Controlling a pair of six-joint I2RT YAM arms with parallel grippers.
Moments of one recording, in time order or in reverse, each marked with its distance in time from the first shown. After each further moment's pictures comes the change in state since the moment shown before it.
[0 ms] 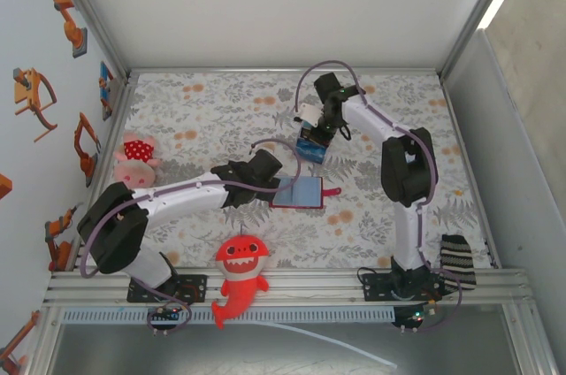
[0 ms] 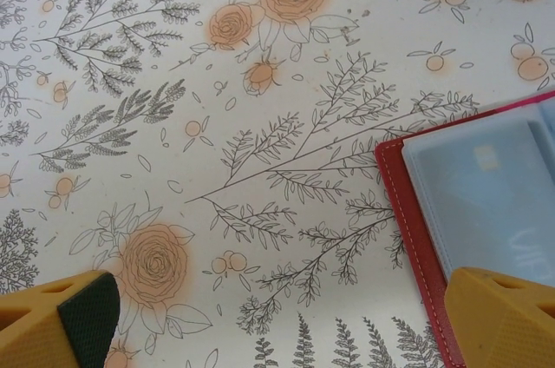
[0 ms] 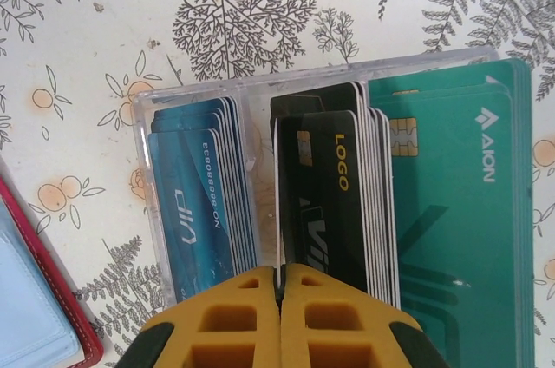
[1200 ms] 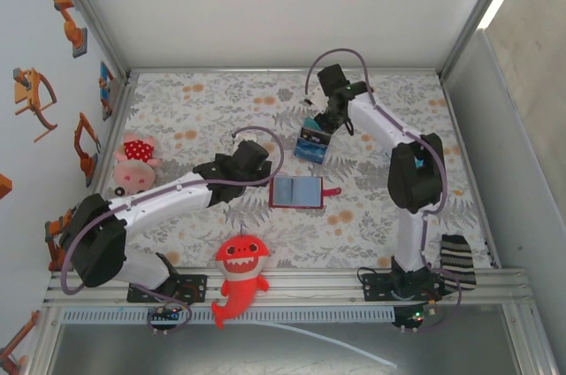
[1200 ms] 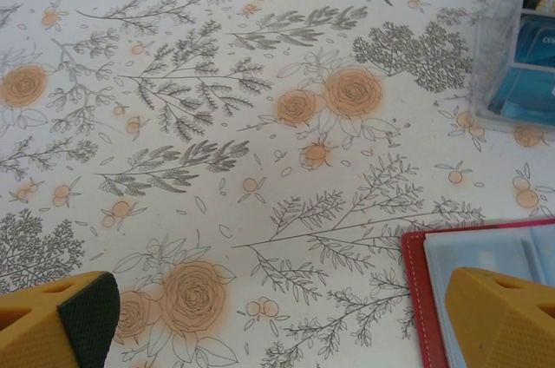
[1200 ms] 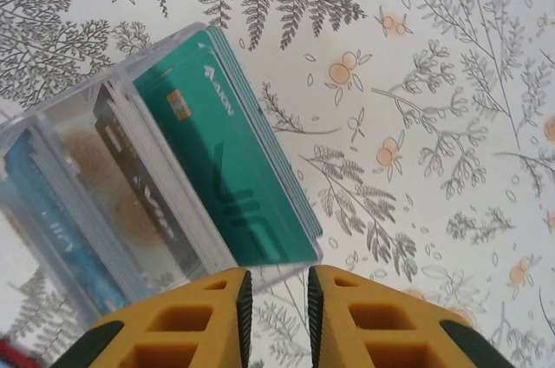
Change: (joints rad) left arm 0.070 -0.126 -0.032 0.065 -0.045 -0.102; right arm 0.002 -0.117 -0.034 0.065 0.262 0.325
